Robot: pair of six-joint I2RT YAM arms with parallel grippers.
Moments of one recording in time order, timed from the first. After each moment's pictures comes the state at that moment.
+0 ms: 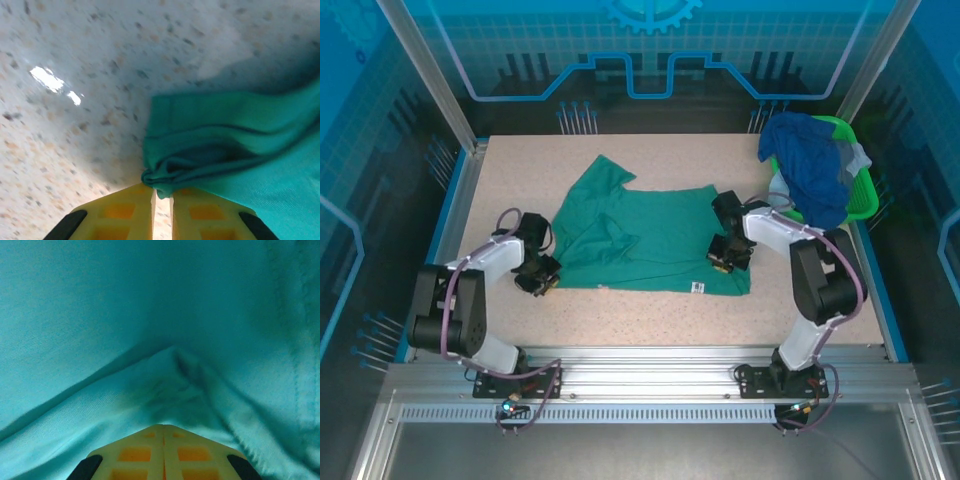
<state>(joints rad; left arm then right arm) -0.05 1.53 0.79 -0.76 0.07 -0.94 0.30 1.78 1.10 -0.86 -0.07 0.79</state>
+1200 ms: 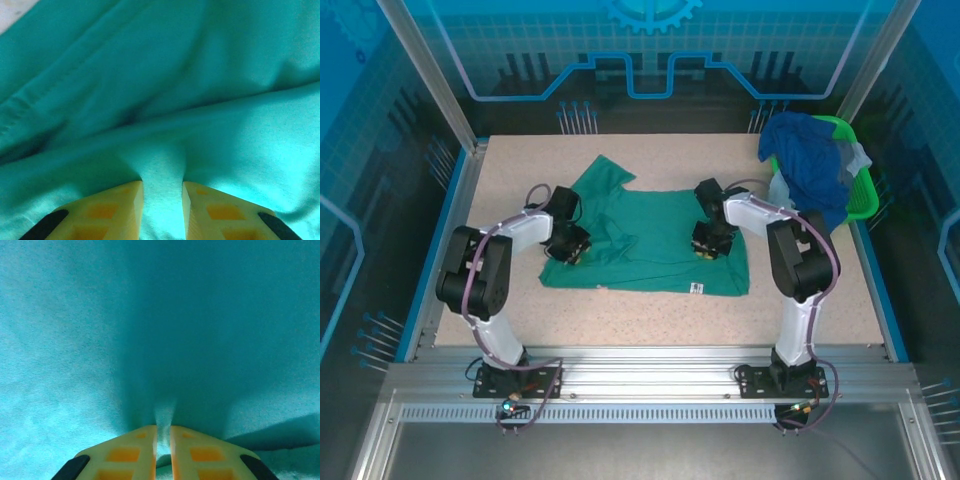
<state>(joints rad) -0.20 1.78 1.03 -0.59 0.15 -1.14 0.36 1.96 1.32 -0.84 -0.11 0.76</state>
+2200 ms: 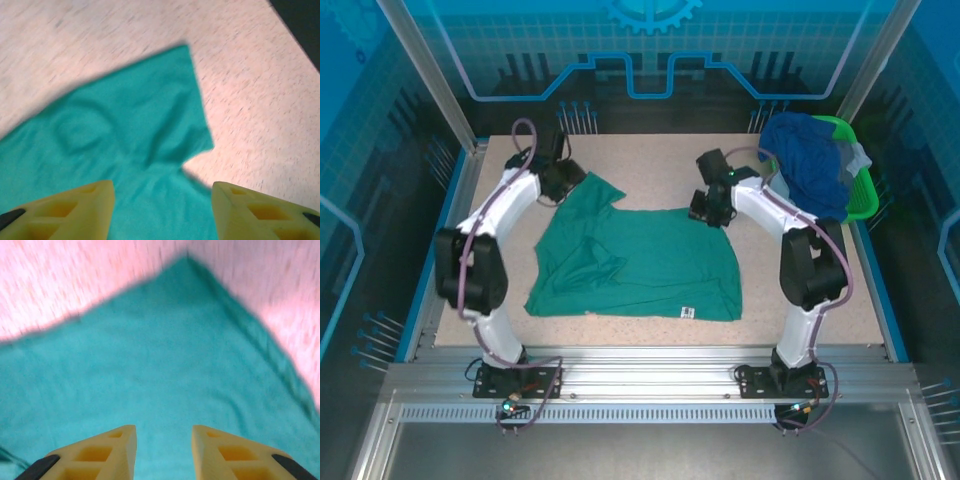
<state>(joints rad) -0.13 1.88 1.61 -0.67 0.01 -0.87 0.34 1.91 1.53 -0.82 -0.04 0.67</state>
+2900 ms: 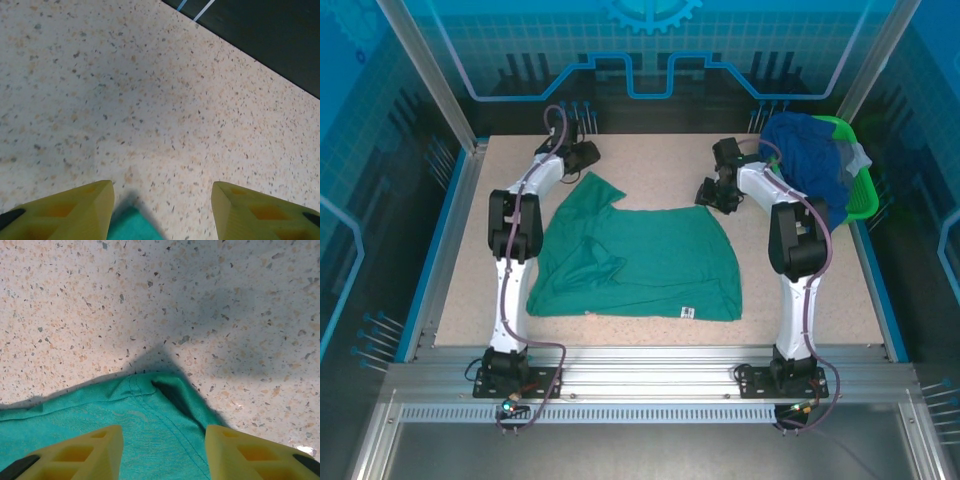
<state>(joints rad) -0.08 2.50 2.16 -0.46 0.05 -0.61 0.21 2.15 1.72 -0.81 -0.14 0.53</state>
